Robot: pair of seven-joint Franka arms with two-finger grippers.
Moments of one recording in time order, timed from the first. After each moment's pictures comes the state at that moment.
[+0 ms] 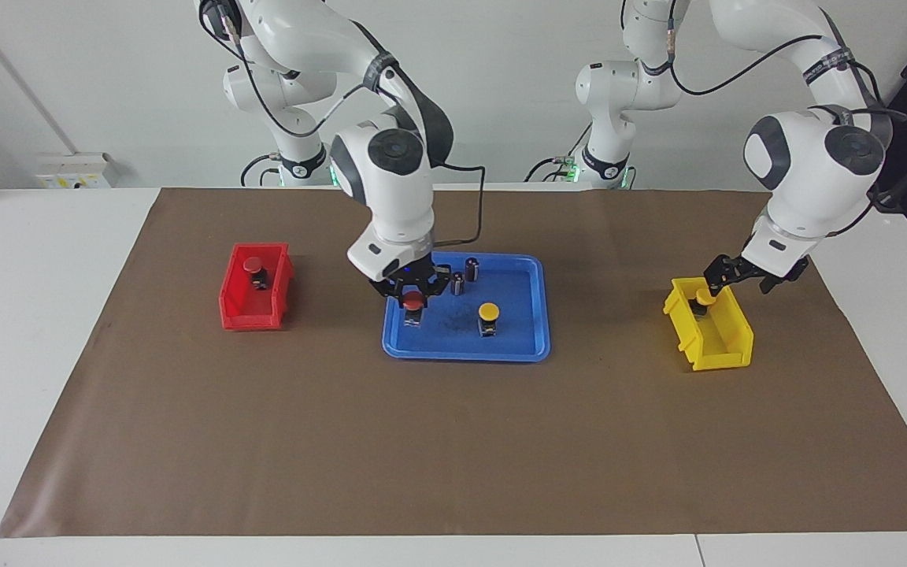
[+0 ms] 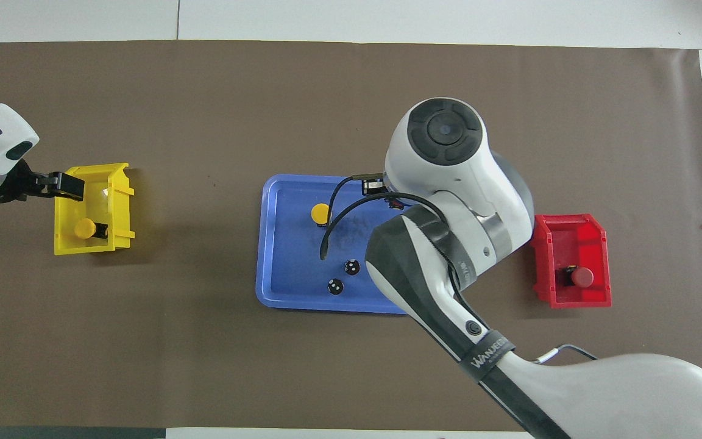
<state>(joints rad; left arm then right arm) -0.14 0.06 0.15 -1.86 0.08 1.90 0.11 0.19 0.25 0.26 -1.67 -0.09 1.90 0.47</state>
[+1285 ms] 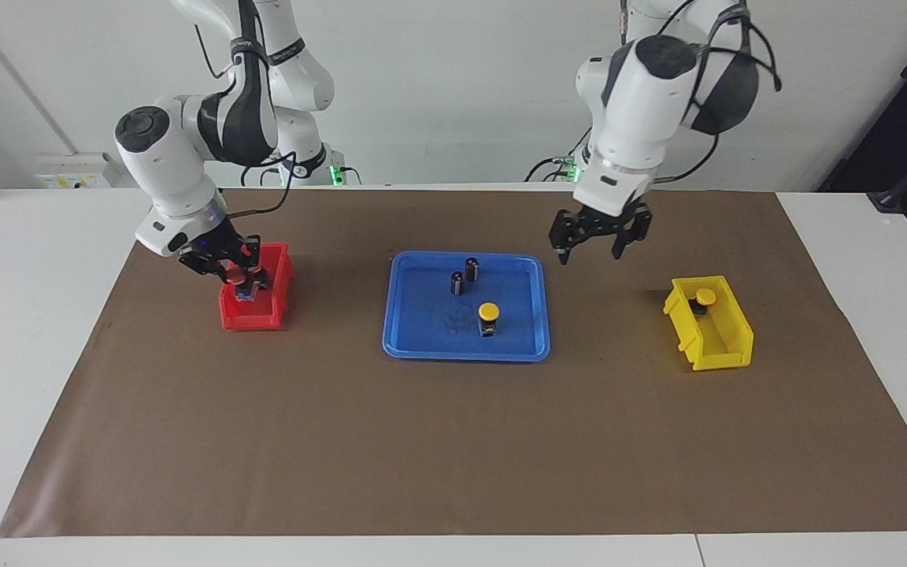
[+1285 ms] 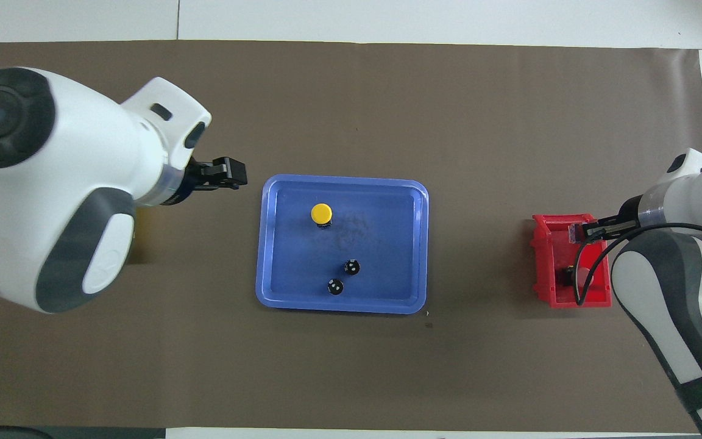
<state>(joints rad) -0.50 0.12 -0.05 -1.76 0.00 1.96 -0.62 -0.32 -0.11 0.27 -2.25 0.04 2.13 -0.24</state>
